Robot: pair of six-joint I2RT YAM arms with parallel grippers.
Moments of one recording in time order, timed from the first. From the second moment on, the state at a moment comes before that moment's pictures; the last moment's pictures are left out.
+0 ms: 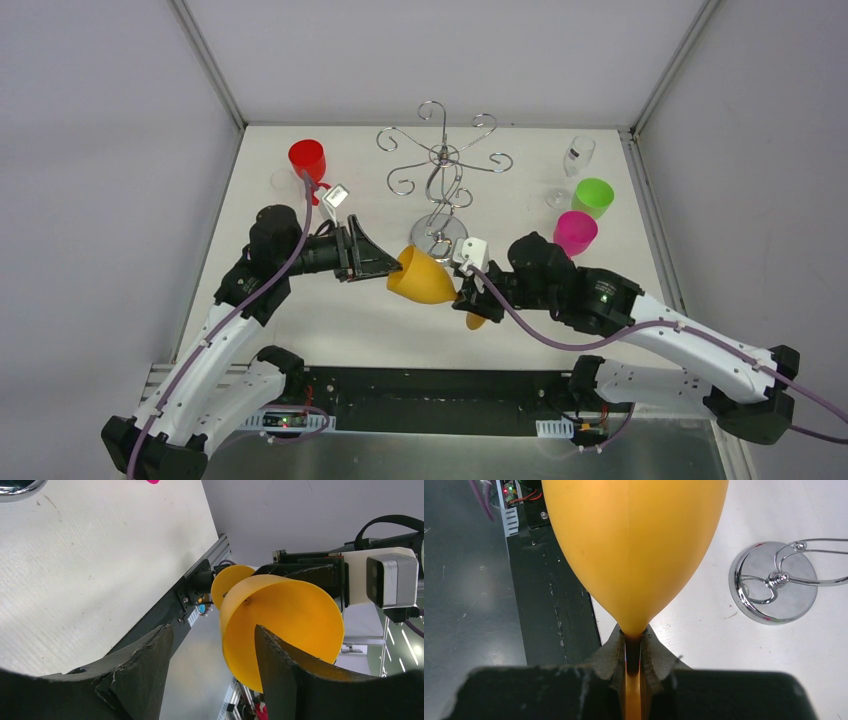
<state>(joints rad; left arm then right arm) -0.40 0.77 0.77 -0.30 0.78 -0.94 1.10 0.93 1.01 -0.64 -0.19 -0.13</state>
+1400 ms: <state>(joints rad) -0.37 0.77 0.77 -0.28 0.86 -0.95 1.15 0.99 1.04 -0.56 -0.09 -0.14</state>
